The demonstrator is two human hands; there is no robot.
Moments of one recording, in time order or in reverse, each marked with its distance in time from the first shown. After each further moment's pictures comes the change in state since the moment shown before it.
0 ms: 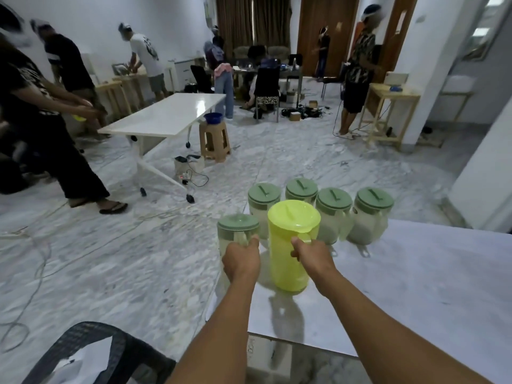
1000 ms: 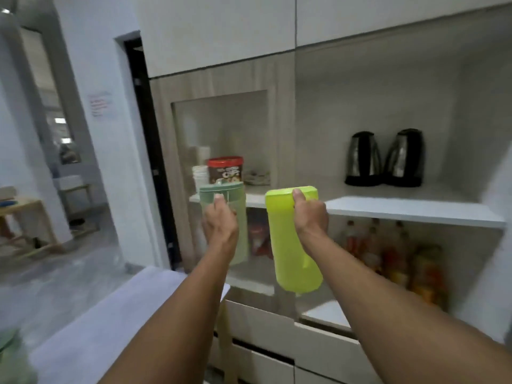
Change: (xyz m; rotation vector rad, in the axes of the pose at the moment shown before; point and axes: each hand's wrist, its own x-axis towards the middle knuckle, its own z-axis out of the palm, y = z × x) left_hand -0.546 0.097 0.144 -0.265 -1.313 0.700; right_hand -0.407 0.083 -0.449 0.255 1.697 0.018
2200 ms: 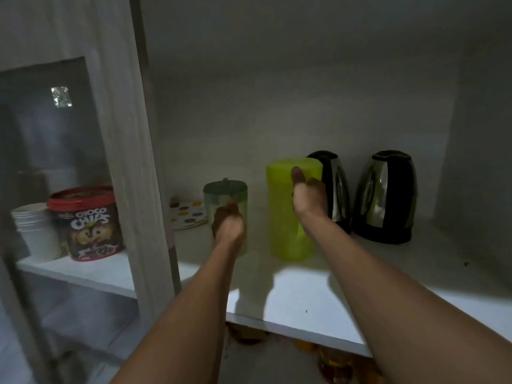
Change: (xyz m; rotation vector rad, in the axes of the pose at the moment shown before) left_hand 0.187 -0.054 0.473 0.239 -0.222 0.003; right_hand 0.483 0.071 -0.027 0.027 -0.003 -0.058
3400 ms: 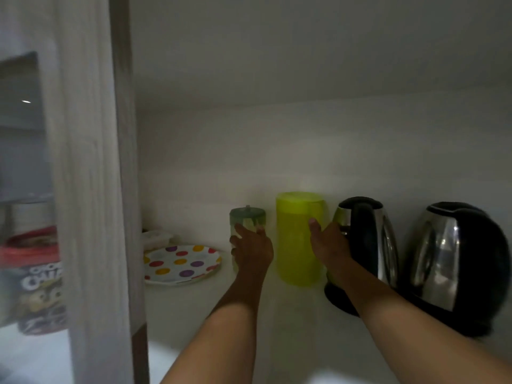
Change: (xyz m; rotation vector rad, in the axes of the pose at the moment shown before) left_hand 0.137 0.009 0.086 0.122 0.056 0.040; right_hand 0.139 0.045 0.065 -0.305 -0.066 0.083
